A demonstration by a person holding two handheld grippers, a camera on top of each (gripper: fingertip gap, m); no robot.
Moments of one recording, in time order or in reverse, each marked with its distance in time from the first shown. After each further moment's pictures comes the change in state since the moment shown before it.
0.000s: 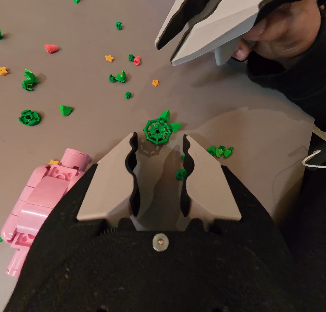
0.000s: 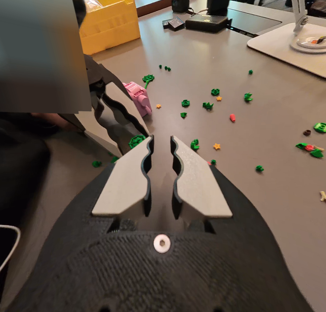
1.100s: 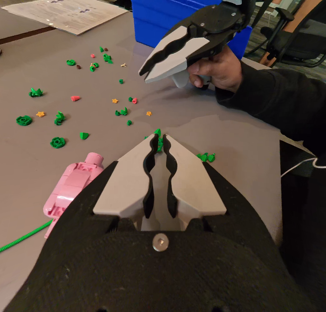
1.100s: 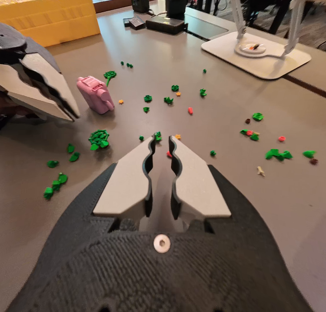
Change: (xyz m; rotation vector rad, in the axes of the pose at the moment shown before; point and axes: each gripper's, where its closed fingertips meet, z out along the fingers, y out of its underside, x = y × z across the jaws) left arm 0.007 -0.027 -0.038 0.272 0.059 0.085; right arm 0.045 0.006 -0.017 0.015 0.196 -0.051
